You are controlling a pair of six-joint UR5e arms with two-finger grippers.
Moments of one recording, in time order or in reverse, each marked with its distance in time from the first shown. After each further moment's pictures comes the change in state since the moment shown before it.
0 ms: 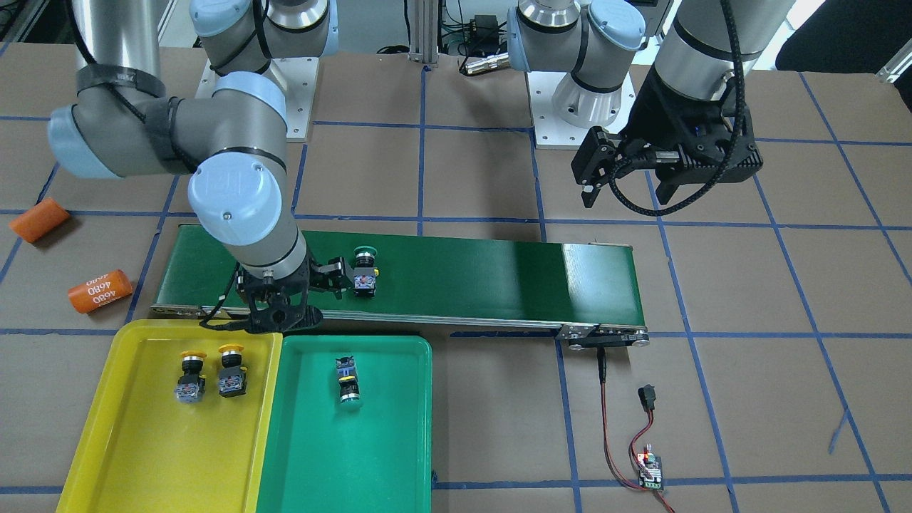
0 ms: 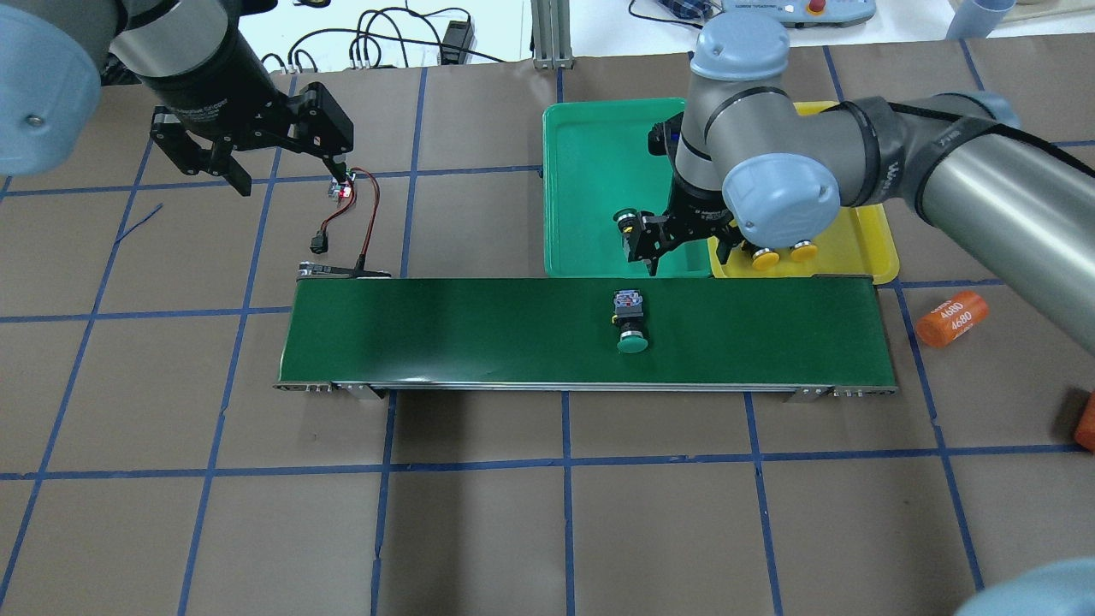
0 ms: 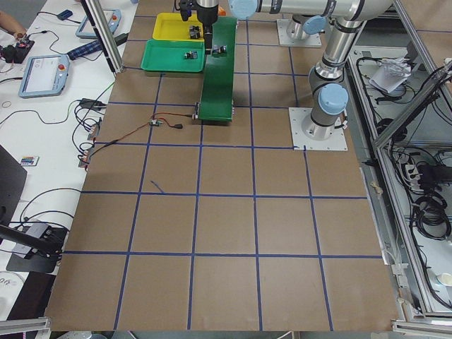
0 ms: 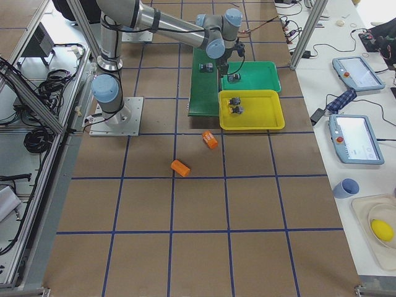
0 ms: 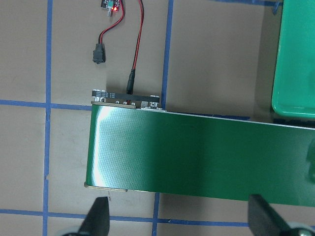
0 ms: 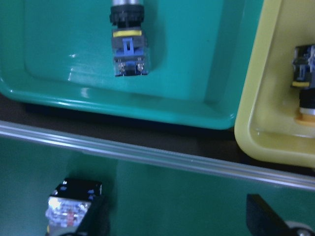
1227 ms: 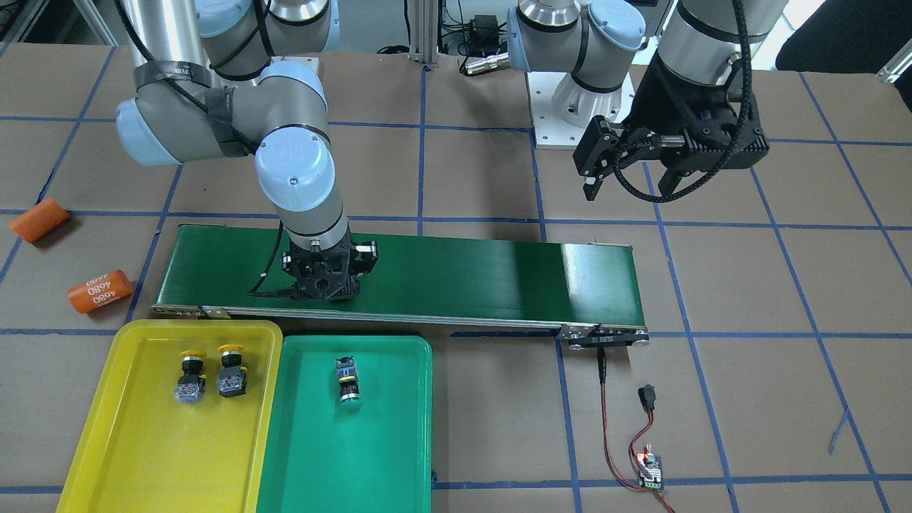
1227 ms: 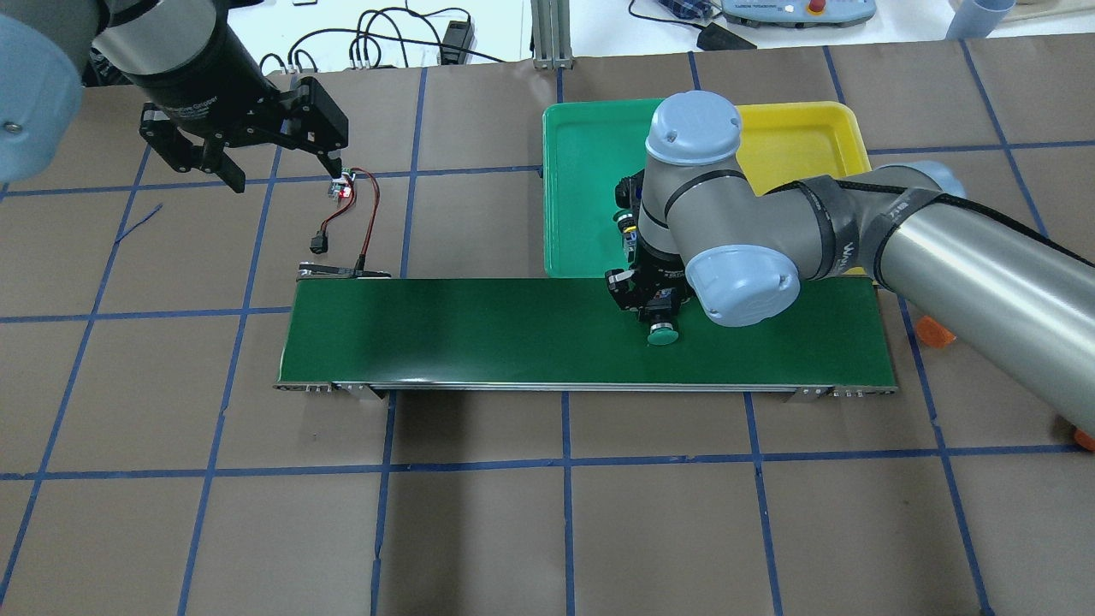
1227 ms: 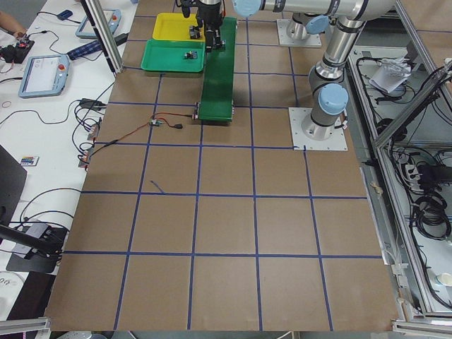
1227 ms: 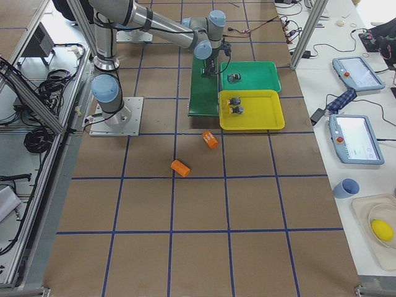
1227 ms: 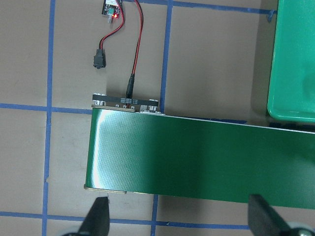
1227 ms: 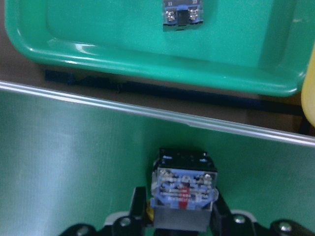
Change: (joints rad) left arm 0.002 0.020 -0.001 0.003 -0.005 -0.001; right arm 0.052 -0.003 0.085 -0.126 -0.009 0.051
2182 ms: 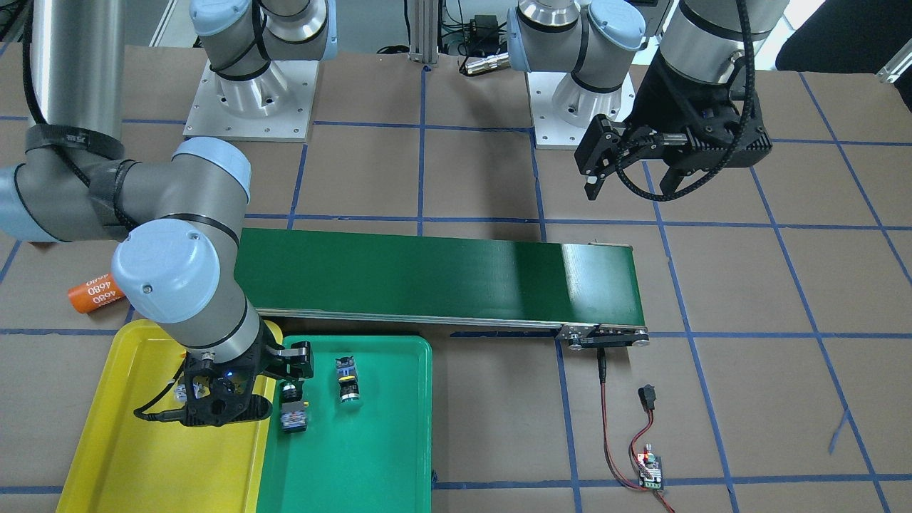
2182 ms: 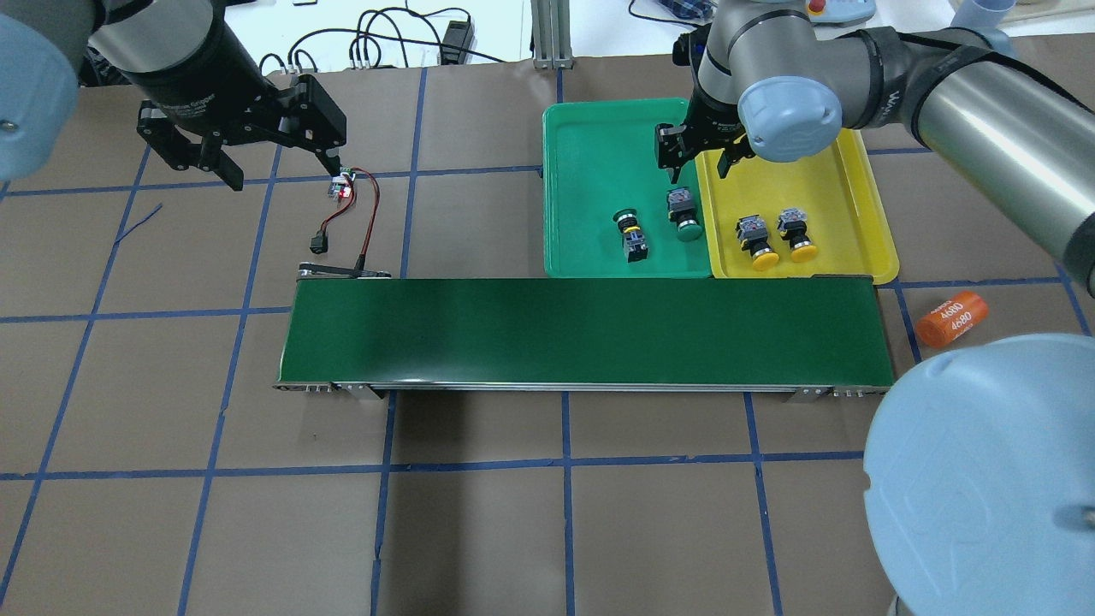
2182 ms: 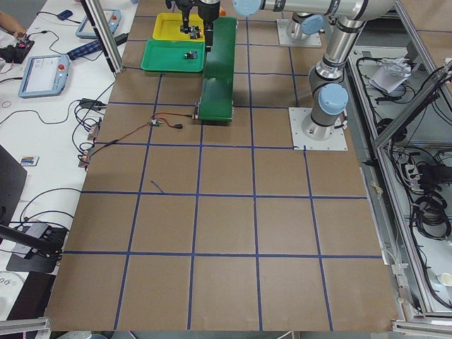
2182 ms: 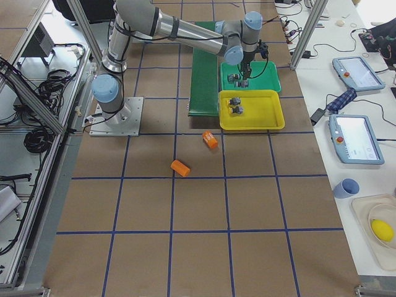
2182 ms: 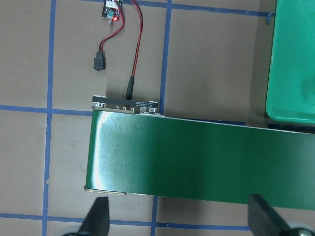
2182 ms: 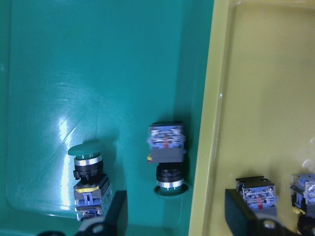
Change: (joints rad) left arm 0.002 0.002 0.000 0.001 0.000 0.003; right arm -0.137 0.207 -0.379 0.056 0.014 -0.093
